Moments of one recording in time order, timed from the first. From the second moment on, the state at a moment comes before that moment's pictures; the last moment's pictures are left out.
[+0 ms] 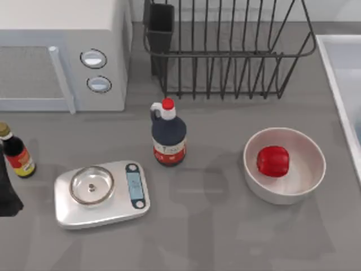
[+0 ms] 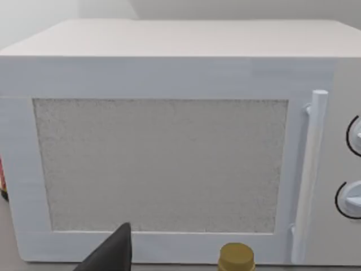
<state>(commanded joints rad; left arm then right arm) 0.00 0.00 0.00 0.00 0.00 0.00 -0.15 0.99 0.89 -0.48 -0.01 -0.14</state>
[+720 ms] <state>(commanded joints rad) 0.00 0.00 0.00 0.00 0.00 0.00 -0.33 2.18 1.99 -1.06 -0.02 -0.31</state>
